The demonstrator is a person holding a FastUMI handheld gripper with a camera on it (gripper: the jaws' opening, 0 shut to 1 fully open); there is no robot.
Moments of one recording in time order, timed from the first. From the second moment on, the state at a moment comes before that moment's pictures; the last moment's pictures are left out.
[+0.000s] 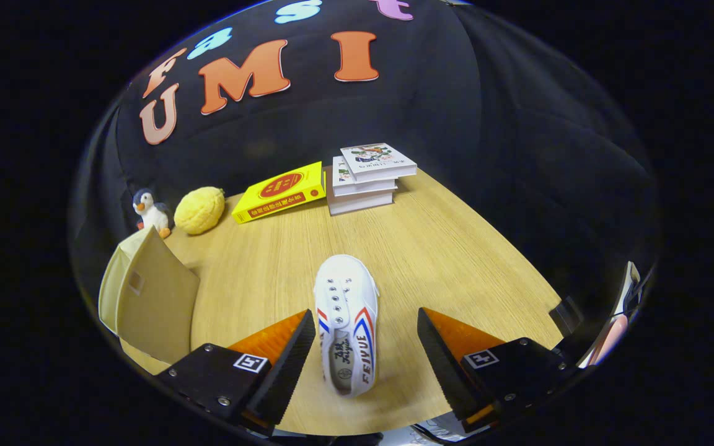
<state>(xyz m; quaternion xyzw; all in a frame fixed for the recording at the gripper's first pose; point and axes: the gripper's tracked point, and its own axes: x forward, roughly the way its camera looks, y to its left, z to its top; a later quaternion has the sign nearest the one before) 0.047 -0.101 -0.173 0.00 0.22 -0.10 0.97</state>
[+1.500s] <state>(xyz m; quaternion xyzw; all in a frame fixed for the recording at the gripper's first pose) 0.078 -0.056 -0.197 0.11 0.26 0.01 0.96</state>
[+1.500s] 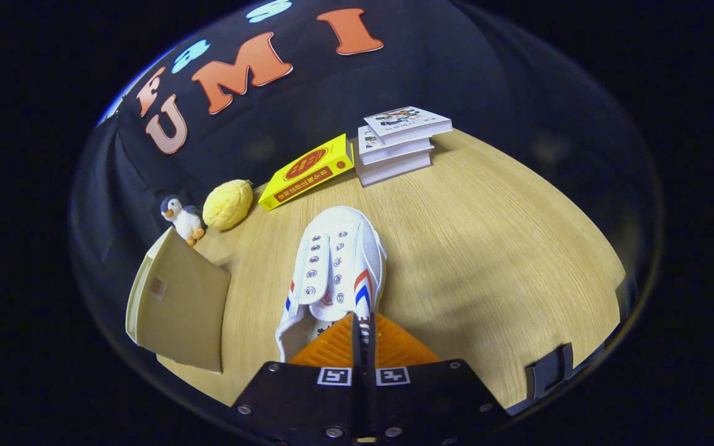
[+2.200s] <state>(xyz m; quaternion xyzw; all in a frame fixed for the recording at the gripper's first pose) 0.052 0.156 -0.102 0.12 0.21 0.09 0.97</state>
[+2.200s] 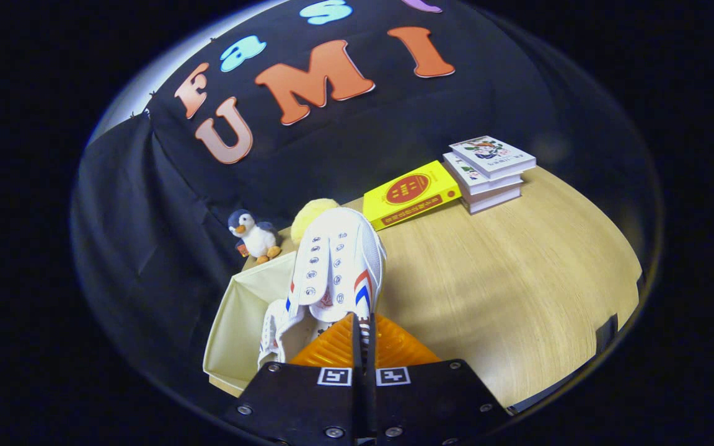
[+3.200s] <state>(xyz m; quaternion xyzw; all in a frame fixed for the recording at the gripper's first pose) 0.050 0.276 -0.168 0.02 0.29 0.05 0.96</state>
